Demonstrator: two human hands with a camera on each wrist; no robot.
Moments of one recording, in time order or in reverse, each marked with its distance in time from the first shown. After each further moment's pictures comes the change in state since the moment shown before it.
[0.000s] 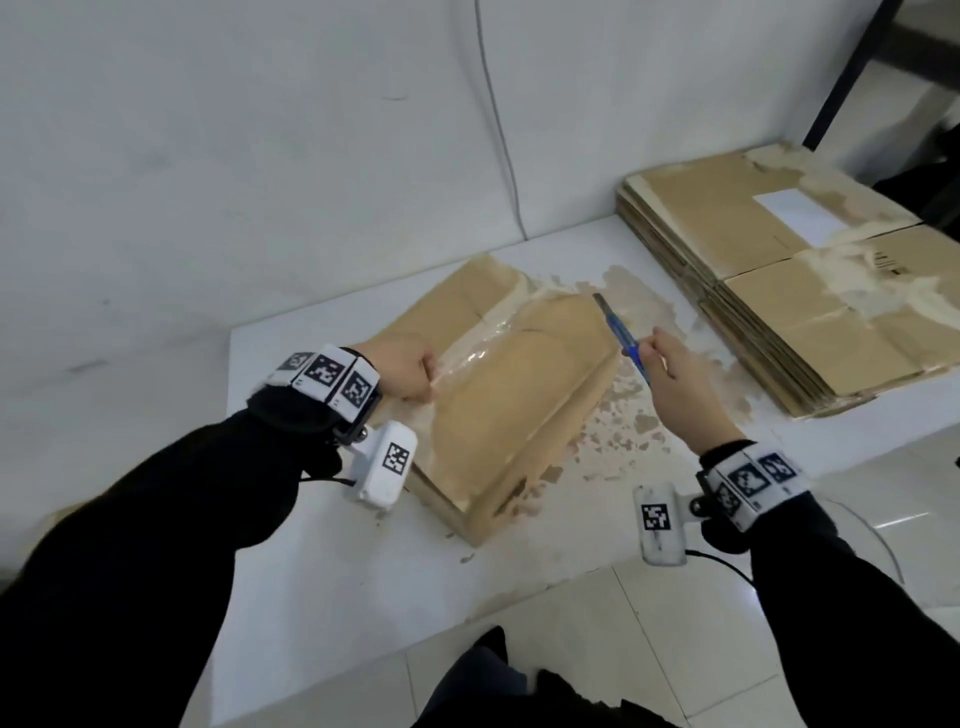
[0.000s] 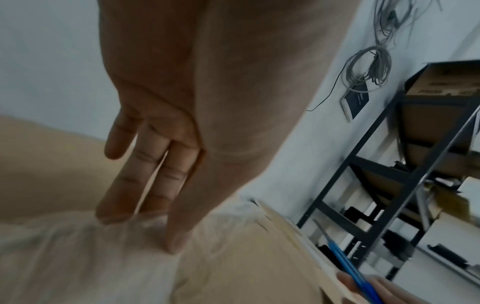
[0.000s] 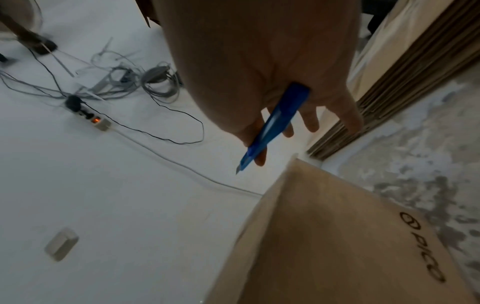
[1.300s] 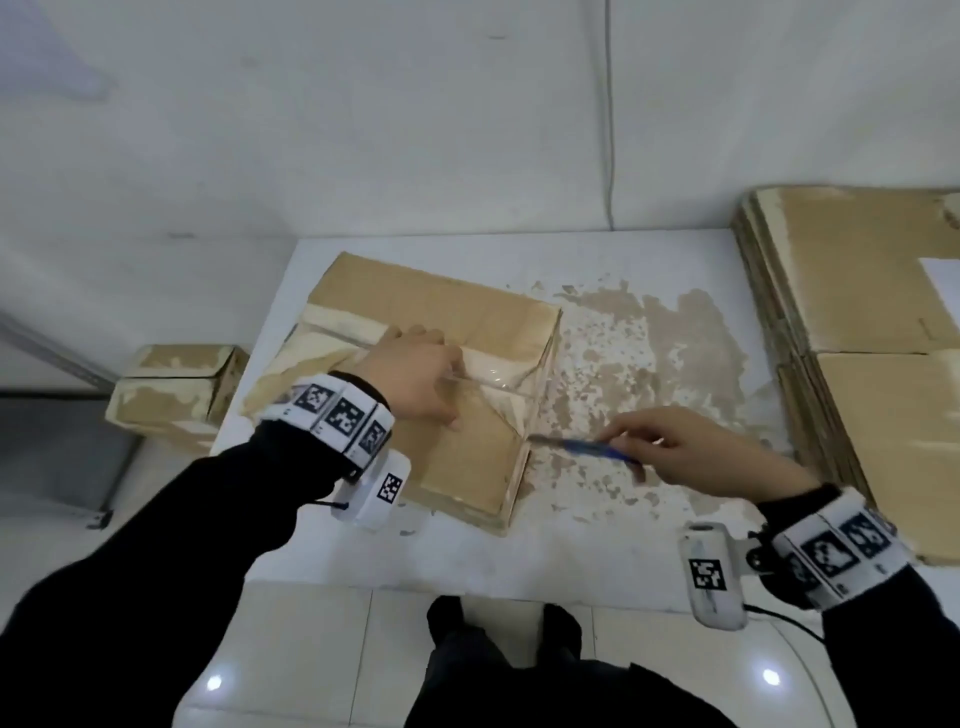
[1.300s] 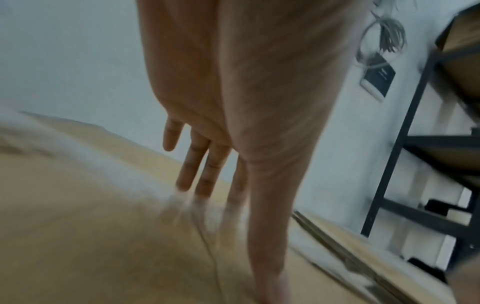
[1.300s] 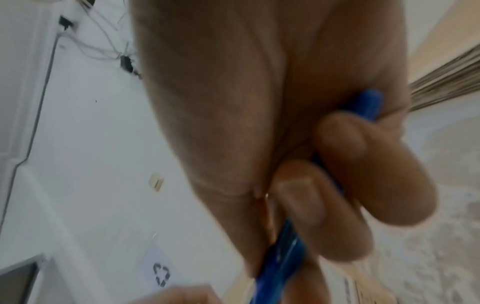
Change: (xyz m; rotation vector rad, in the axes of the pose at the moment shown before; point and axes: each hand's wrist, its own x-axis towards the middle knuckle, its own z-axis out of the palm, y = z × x) left_hand 0.009 0.048 0.037 0.177 0.127 -0.178; right_hand 0.081 0.023 -0.048 -0.267 -1.041 -0.309
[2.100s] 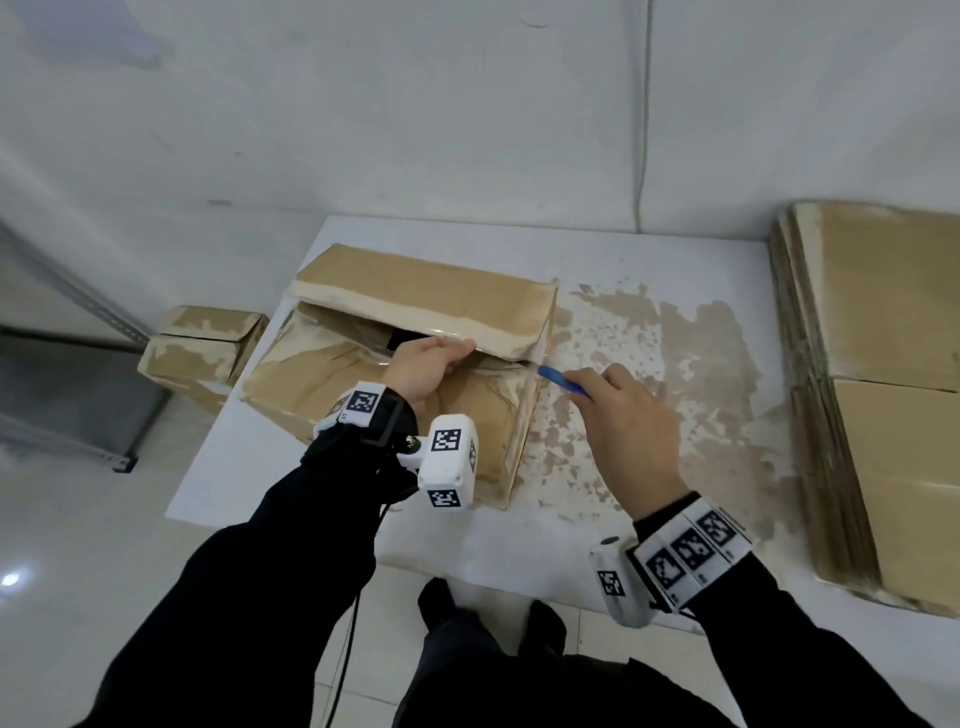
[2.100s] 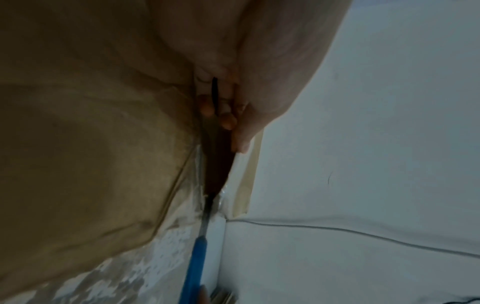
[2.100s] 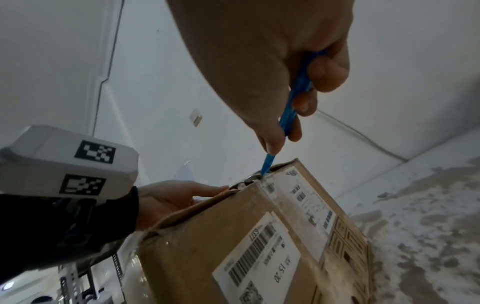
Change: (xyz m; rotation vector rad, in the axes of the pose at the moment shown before) left_hand 0.019 0.033 0.044 -1.637 0.442 -0.569; right_hand 0.044 -0.007 0.044 -0.559 0.725 -0.057
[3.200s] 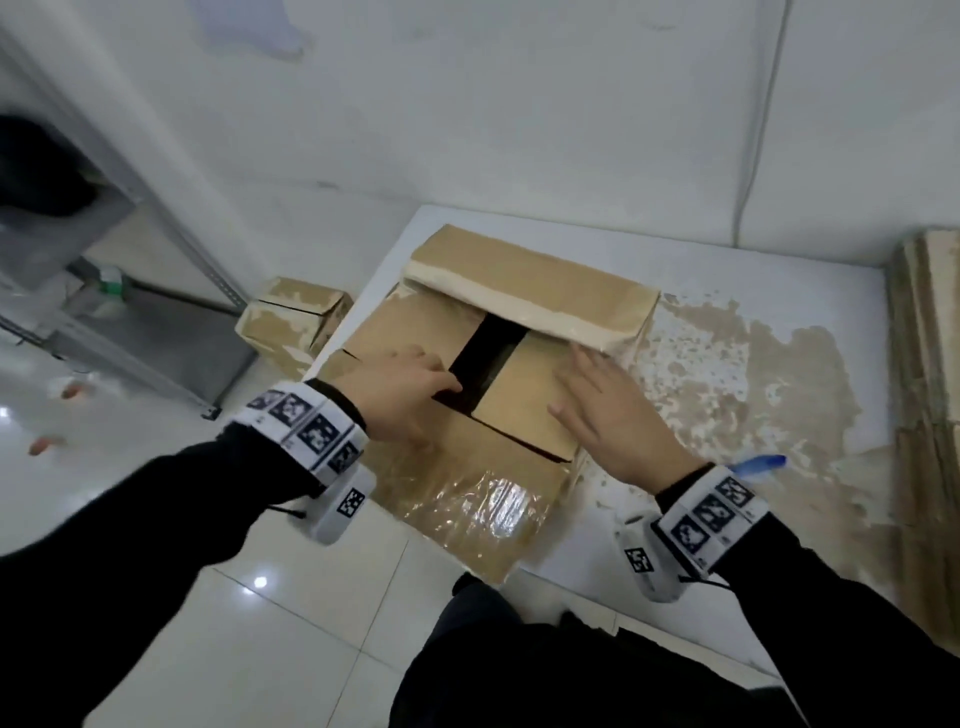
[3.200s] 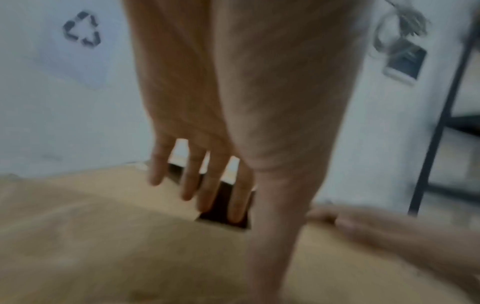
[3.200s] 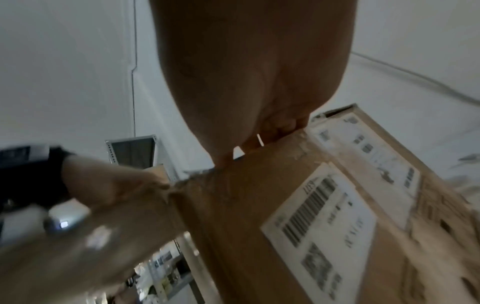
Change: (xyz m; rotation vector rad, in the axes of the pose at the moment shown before) left_hand -0.068 0.009 -0.109 1.698 -0.398 0.309; right_hand 0.020 -0.038 0.020 0.112 -0.416 -0.385
